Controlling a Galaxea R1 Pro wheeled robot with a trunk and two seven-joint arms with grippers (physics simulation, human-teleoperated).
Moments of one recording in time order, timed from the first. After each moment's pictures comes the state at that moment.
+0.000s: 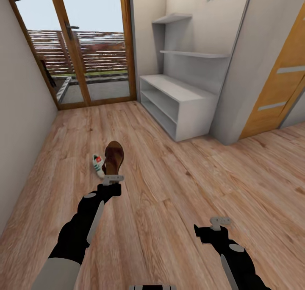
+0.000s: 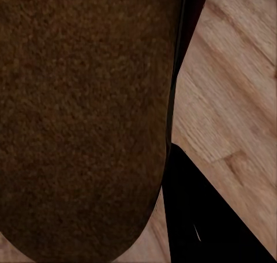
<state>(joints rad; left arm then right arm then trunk) -0.55 -0.08 -0.02 -1.23 0.00 0.58 -0.02 -0.15 0.00 0.01 -1.42 0.00 0.55 0.00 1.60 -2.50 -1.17</state>
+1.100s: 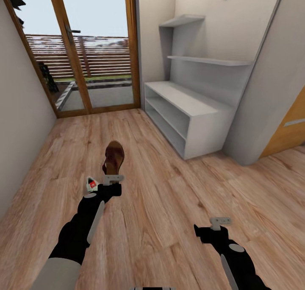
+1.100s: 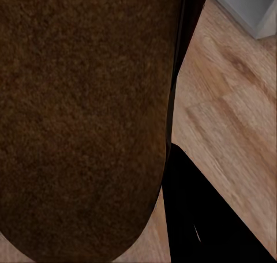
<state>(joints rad) -0.55 -0.08 -0.03 -1.23 0.00 0.58 -0.03 -0.15 0.00 0.01 -1.42 0.00 0.55 0.00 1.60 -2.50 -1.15</state>
